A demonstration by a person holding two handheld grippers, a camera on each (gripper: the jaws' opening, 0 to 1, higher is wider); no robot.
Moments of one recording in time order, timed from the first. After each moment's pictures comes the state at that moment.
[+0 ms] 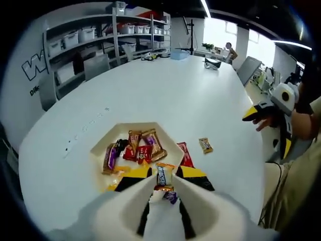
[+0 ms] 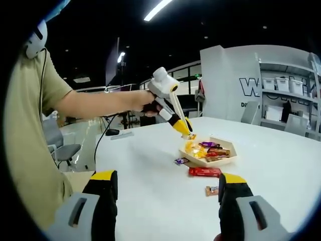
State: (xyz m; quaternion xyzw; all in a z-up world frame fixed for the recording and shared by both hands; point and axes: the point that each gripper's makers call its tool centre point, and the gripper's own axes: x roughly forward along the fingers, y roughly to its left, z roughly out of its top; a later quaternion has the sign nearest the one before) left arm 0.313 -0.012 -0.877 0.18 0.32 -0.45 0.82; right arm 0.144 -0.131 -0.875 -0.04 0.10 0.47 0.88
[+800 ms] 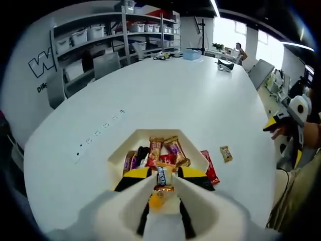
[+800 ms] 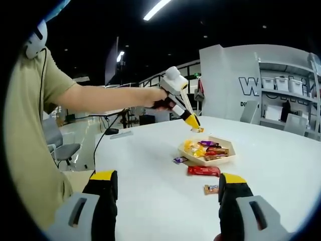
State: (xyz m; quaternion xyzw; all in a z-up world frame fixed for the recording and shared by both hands) left arm 0.362 -0.011 -0.872 0.18 0.32 -0.41 0.83; right arm 0.145 -0.133 -0.876 -0.04 0.11 0.47 0.88
